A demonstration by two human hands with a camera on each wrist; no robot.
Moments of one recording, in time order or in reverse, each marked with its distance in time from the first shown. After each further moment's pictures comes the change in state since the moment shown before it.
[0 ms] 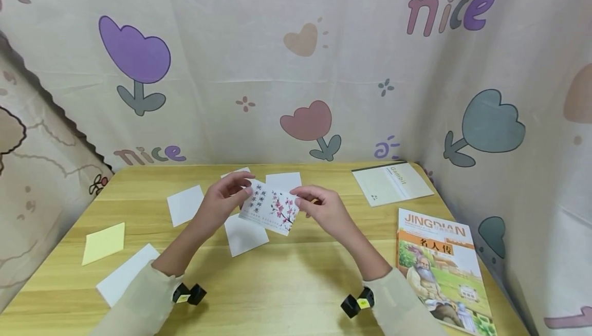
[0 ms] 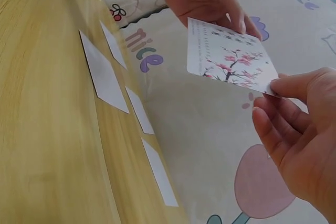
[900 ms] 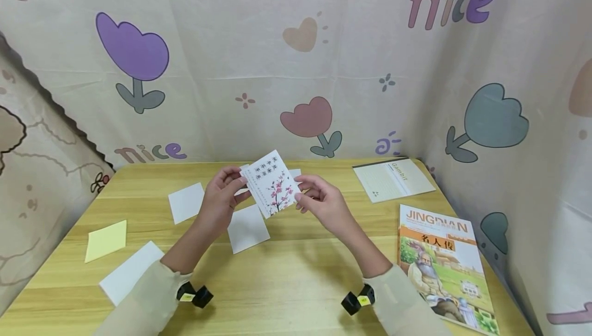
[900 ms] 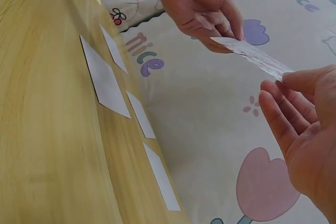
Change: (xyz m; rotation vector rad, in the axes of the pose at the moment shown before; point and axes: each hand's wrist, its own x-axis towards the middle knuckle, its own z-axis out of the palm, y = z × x) left_hand 0.009 -0.001 0.015 -0.520 0.222 -0.173; right_hand 0.001 -0.001 0.001 0.189 0.012 -0.070
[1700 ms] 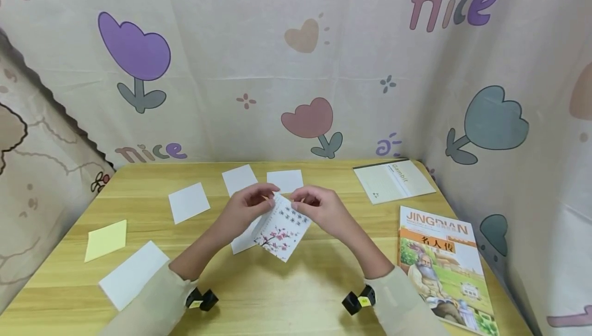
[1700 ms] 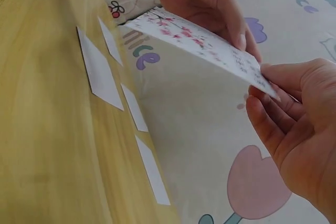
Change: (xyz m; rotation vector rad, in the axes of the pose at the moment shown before) left_hand -0.015 -0.016 0.015 0.534 -0.332 0.125; right_hand -0.002 -0.001 -0.002 -0.246 -0.106 0.077
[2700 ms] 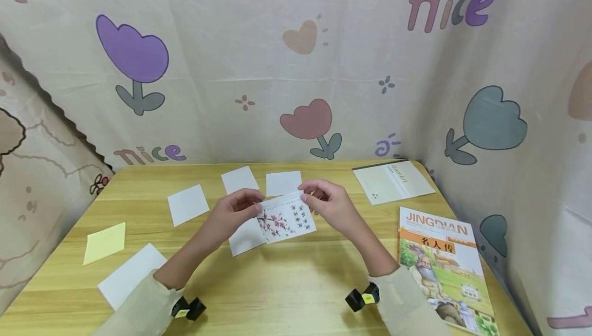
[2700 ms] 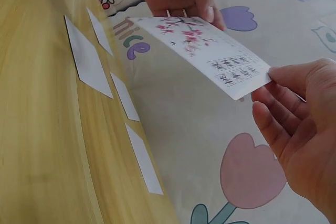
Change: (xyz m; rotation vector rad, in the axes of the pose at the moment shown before) left_hand -0.014 -0.003 -0.016 -0.038 0.033 -0.094; right_hand 0.002 0.002 -0.015 0.037 0.097 -0.035
